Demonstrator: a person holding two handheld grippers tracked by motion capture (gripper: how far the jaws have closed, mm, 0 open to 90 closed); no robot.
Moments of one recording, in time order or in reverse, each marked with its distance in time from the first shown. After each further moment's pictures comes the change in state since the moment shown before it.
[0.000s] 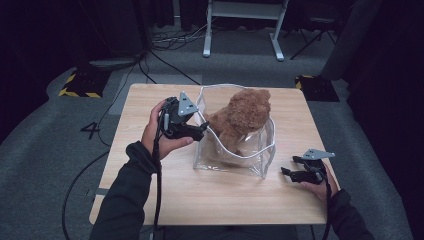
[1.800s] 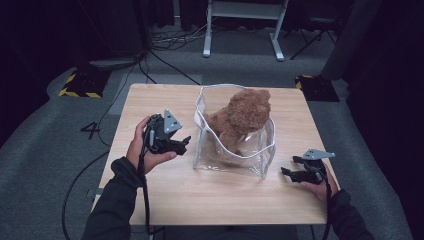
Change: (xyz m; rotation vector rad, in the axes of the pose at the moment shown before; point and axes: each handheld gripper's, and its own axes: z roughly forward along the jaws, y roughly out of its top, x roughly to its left) left arm 0.007 -0.059 0.000 0.113 0.060 0.003; right arm 0.000 0.000 0.000 0.001 -0.003 0.001
